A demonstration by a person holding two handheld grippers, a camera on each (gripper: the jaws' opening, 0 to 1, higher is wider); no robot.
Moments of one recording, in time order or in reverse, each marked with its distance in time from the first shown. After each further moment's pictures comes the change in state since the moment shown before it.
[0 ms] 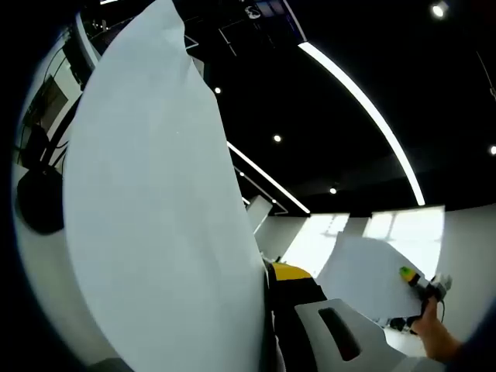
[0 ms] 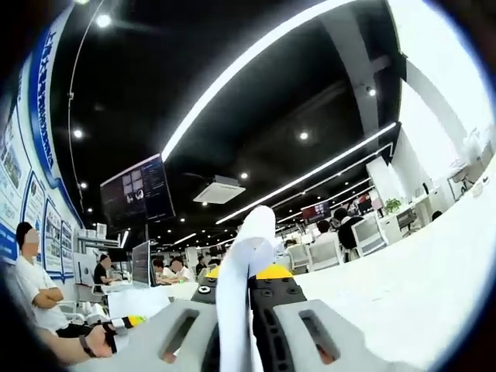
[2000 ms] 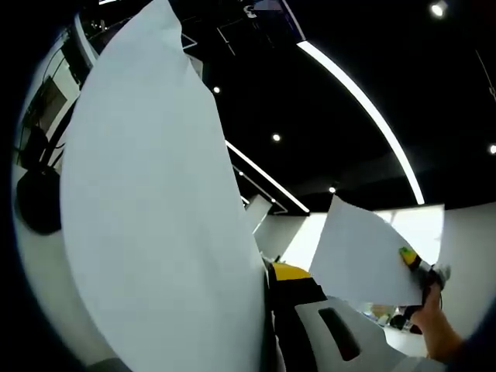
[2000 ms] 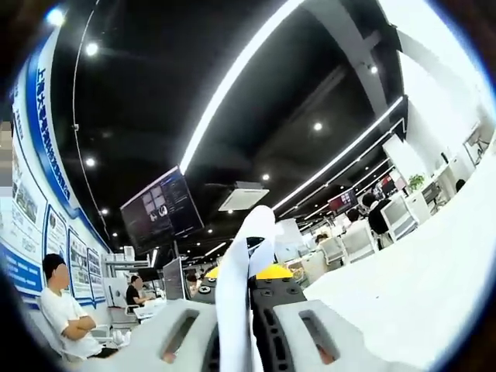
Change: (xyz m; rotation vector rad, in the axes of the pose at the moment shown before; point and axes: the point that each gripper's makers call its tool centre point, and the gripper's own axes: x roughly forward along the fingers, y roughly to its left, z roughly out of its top) left arm 0.000 -0.002 -0.002 0.003 0.005 -0.005; right arm 0.046 0.062 -0.008 0.152 -0.019 0.139
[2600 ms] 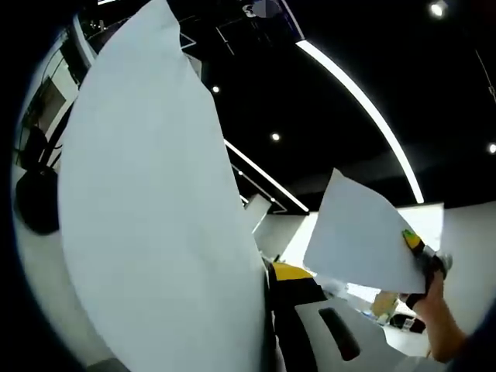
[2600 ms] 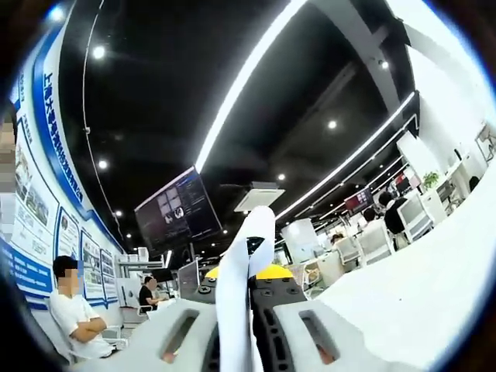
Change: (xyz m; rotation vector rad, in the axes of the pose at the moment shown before) left arm 0.000 -0.001 -0.001 0.005 0.005 -0.004; right arm 0.029 0.034 0.001 0.013 0.000 0.085
